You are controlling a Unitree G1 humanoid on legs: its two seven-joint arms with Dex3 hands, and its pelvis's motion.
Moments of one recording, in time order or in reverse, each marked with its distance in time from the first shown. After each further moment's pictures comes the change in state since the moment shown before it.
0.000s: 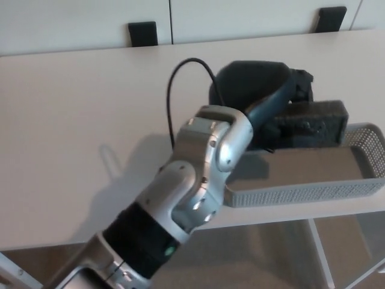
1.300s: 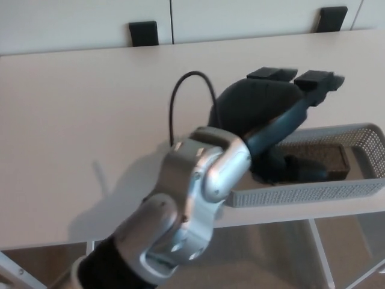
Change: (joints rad) left_arm 0.165 0.110 -0.028 -0.441 -0.060 0.090 -0.160; right_arm -0.020 -0.018 0.020 -0.038 -0.026 0.054 0.032
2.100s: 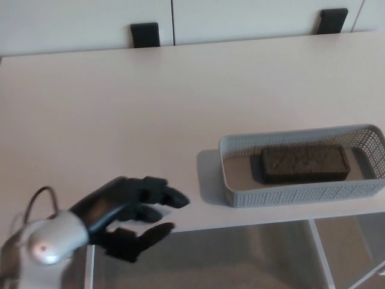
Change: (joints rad) left_arm 0.558 0.283 0.480 -0.091 -0.434 -0.015 -0.287; right_arm 0.002 0.000 0.000 0.026 0.000 0.000 0.000
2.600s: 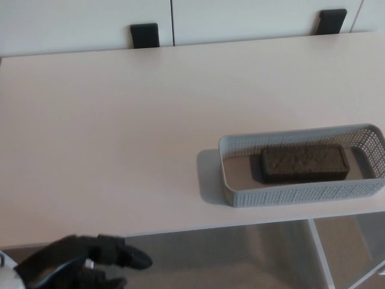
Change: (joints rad) left_arm 0.248 0.068 0.181 0.028 -0.247 -0.012 -0.181; right_arm 0.001 0.000 0.000 0.030 0.000 0.000 0.000
